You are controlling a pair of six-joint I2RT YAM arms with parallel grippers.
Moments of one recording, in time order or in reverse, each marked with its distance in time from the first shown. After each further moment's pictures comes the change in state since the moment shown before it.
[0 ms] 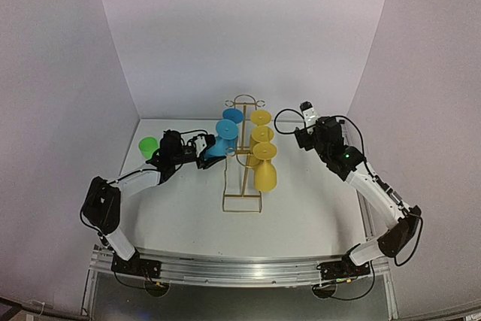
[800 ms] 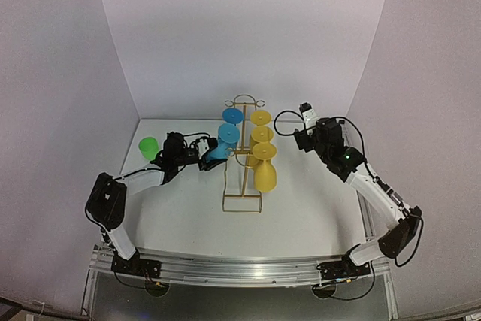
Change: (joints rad) left arm 0.002 0.065 -0.003 0.047 0.019 0.027; right arm 0.000 -0.010 -0.015 0.000 -0.029 0.006
